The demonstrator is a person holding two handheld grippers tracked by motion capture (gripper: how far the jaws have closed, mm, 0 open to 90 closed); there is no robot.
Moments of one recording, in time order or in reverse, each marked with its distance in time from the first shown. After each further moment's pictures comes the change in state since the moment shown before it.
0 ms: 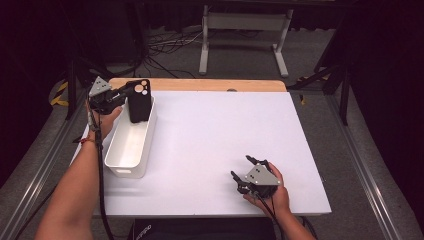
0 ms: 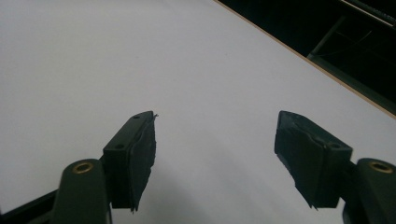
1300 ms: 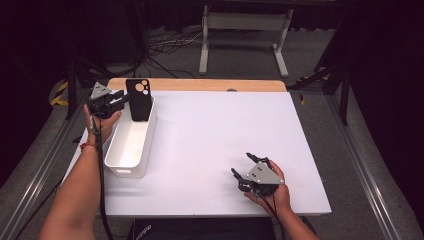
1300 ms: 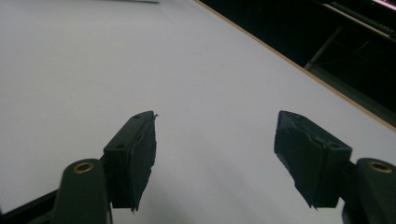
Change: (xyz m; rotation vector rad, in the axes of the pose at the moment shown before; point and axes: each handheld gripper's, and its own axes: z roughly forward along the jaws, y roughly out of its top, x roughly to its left) left arm 0.006 -0.018 0.002 0.076 0.083 -0.056; right arm -0.006 0.004 -0.002 -0.043 -0.007 -0.007
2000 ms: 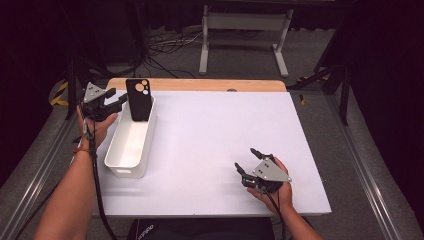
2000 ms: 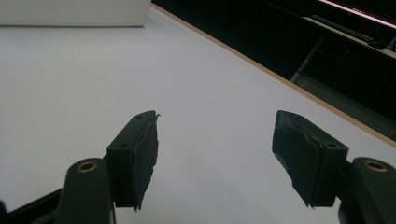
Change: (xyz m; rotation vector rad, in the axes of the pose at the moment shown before) left arm -0.016 0.013 -0.036 -0.057 0.050 0.031; right arm -0.012 0.003 -0.005 -0.059 -0.029 0.057
